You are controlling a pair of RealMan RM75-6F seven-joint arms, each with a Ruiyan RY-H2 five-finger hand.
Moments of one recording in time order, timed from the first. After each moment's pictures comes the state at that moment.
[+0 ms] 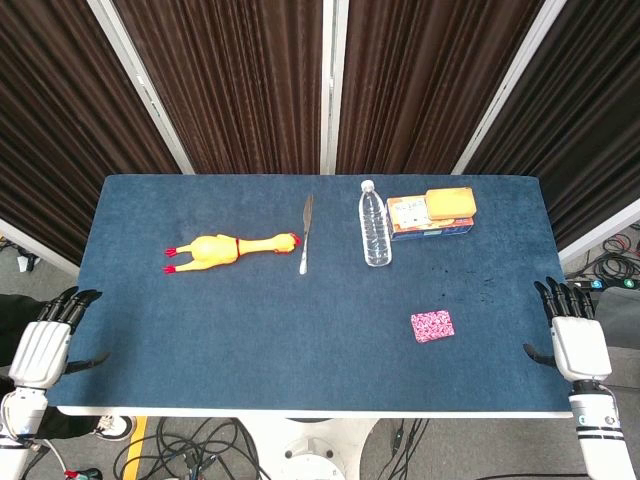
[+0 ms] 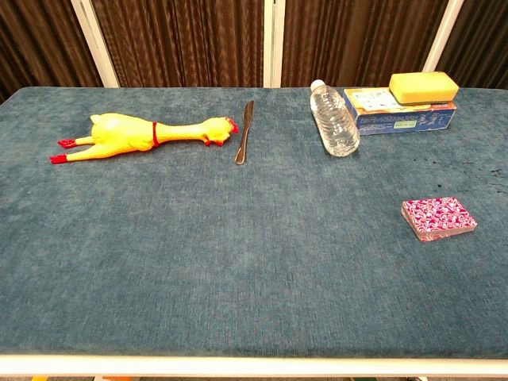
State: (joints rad) left arm -0.13 -1.29 -0.01 -1.32 1.57 1.49 -0.20; right arm 0.16 -1.23 0.09 -1.51 -1.35 1.34 -0.13
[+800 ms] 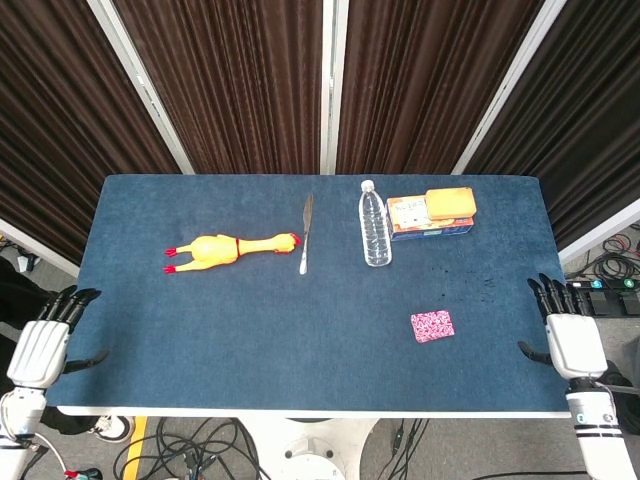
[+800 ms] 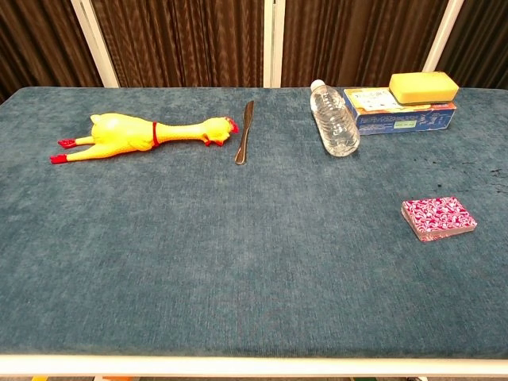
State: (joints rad) left arm -0.13 -1.28 -0.01 -1.34 1.57 1.50 -0.20; right arm 0.18 -1.20 0.09 -1.55 -1.39 1.33 -0.13
